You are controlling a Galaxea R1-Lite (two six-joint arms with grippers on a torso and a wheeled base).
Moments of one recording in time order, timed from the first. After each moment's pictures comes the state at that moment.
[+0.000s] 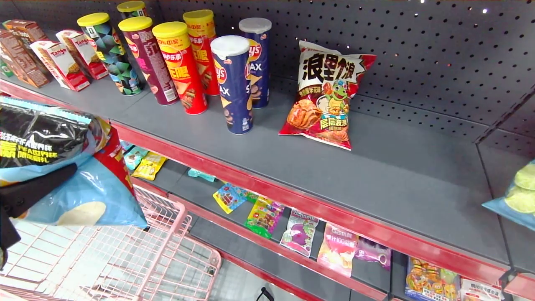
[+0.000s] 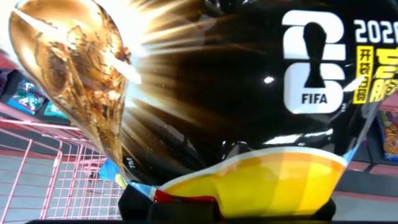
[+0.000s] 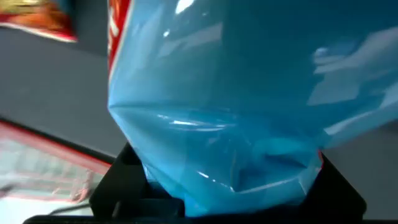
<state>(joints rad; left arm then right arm) -0.14 0.88 -0.60 -0.18 -0.16 0.07 -0.55 0.80 -0.64 0.10 0.43 -0.05</state>
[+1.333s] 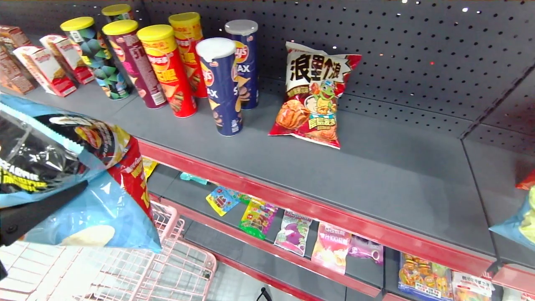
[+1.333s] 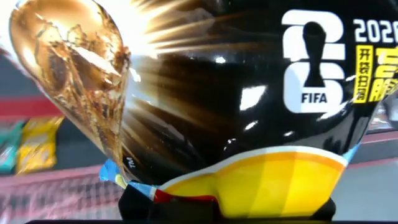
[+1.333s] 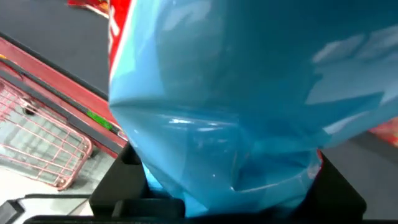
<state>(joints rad) -0.31 0.84 -0.60 -0.17 -0.21 0.10 -0.35 0.54 -0.69 0.27 0.43 -0.16</state>
